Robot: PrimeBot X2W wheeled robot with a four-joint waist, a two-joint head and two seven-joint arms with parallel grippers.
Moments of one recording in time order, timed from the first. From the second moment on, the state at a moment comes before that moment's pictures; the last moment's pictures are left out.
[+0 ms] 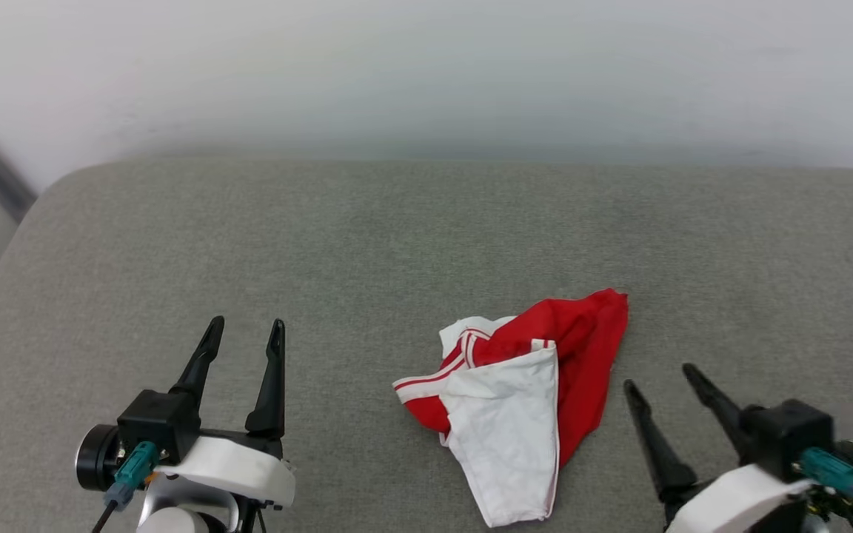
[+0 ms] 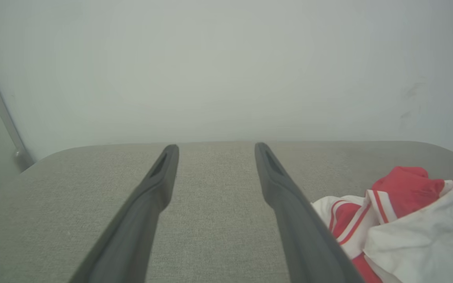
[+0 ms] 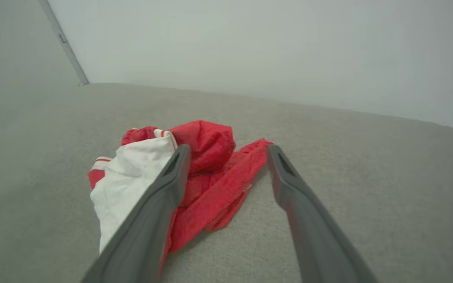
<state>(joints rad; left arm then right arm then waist) -0.08 0.28 -0.27 0.06 -0.38 0.11 -0.26 0.13 -0.07 0.09 -0.26 0.12 0.13 0.20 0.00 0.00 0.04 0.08</state>
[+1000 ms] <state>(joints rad) -0.18 0.10 -0.15 0.07 -0.23 -0.06 -0.26 -0.19 -0.40 0.65 -0.02 0.41 0.13 0.73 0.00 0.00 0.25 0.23</state>
